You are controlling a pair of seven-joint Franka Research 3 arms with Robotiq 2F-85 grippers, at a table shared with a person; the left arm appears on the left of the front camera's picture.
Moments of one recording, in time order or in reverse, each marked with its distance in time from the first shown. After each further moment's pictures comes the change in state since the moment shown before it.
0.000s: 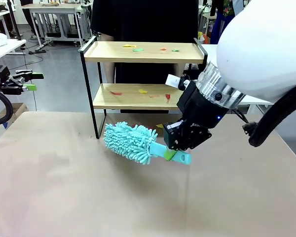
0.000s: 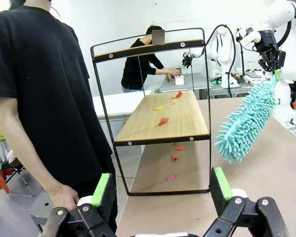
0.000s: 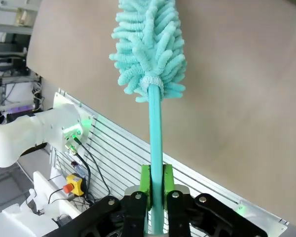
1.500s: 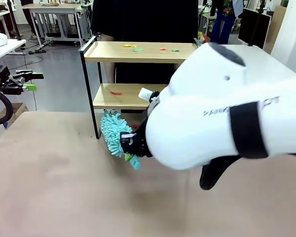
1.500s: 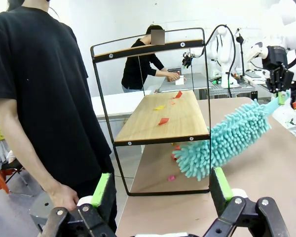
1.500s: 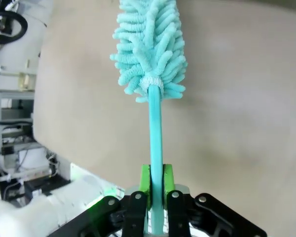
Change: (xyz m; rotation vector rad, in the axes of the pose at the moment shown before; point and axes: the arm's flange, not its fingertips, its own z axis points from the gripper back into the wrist) left arm 0.000 0.000 0.000 0.000 0.000 0.000; right arm 0.031 0.055 -0.100 0.005 -0.261 -0.225
